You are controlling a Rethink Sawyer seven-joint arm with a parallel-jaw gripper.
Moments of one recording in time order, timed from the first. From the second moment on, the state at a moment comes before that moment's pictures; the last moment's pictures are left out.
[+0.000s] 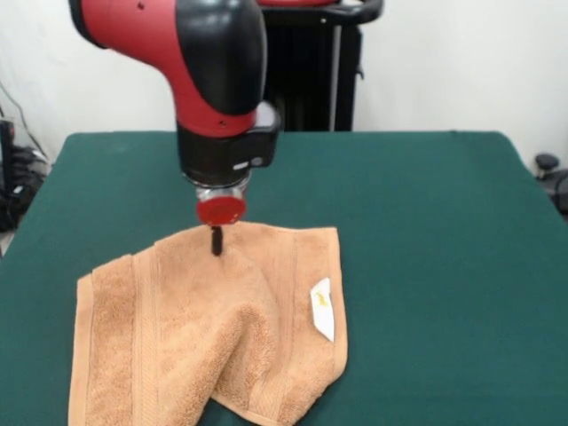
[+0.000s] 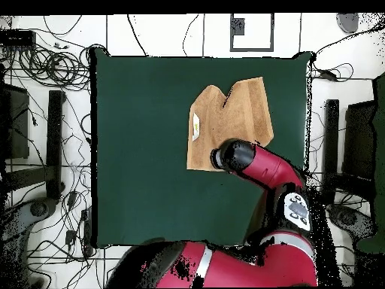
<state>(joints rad) -0.20 -0.34 -0.25 1.50 0.16 0.53 2.66</state>
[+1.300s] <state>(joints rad) -0.23 -0.22 -0.30 1.23 0.14 0.72 2.66</state>
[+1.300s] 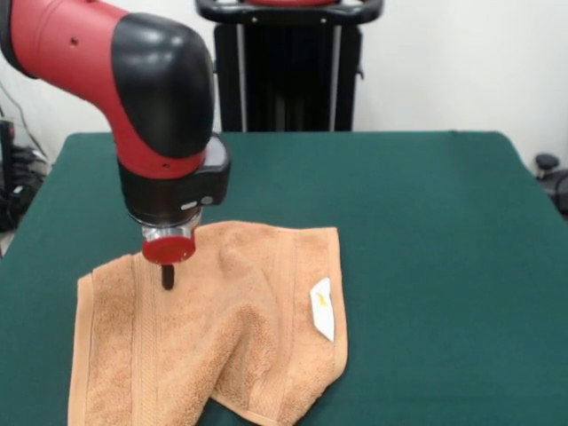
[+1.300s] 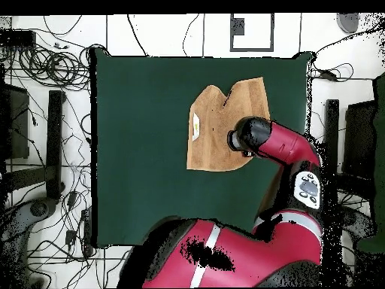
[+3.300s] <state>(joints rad) -0.30 -0.18 -0.24 1.05 0.04 0.95 2.66</state>
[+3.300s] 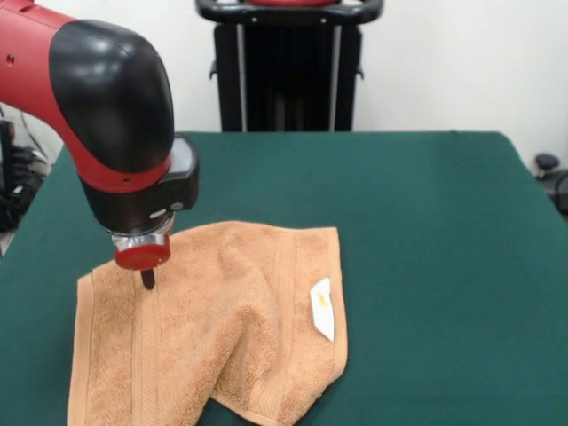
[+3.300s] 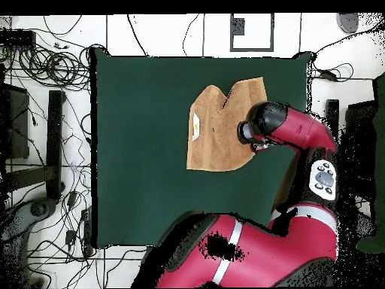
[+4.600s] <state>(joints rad) -0.28 -0.19 -0.24 1.06 0.04 0.90 2.66</state>
